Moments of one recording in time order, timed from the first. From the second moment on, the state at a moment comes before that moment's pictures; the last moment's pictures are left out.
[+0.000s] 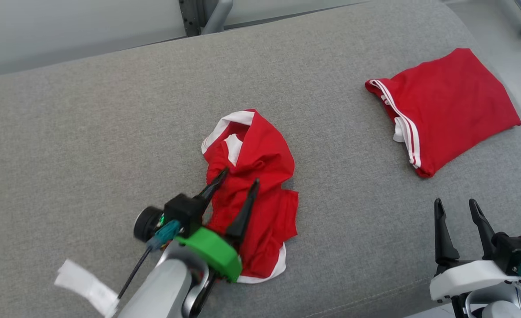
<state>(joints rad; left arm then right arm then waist) -0.44 0.08 -0.60 0.50 -0.44 -0.11 -0.26 -0.02 -0.05 -0.12 0.20 0.13 0.13 -0.26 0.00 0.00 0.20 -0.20</state>
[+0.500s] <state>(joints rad) -0.10 0.33 -0.58 0.20 -0.55 -0.11 -0.21 0.04 -0.05 -0.13 0.19 0.09 0.13 -0.26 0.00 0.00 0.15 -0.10</state>
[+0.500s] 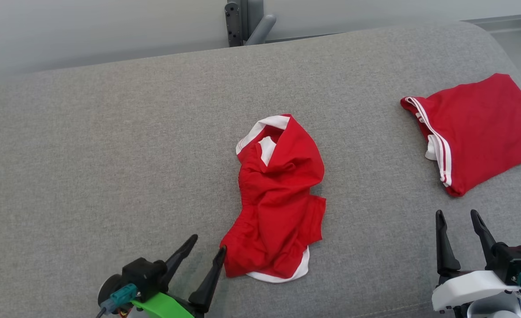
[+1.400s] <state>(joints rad) -0.34 0.42 -0.93 0.28 -0.93 -0.13 -0.18 0.01 -0.05 -0.12 0.19 0.10 0.13 -0.26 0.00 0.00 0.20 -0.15</state>
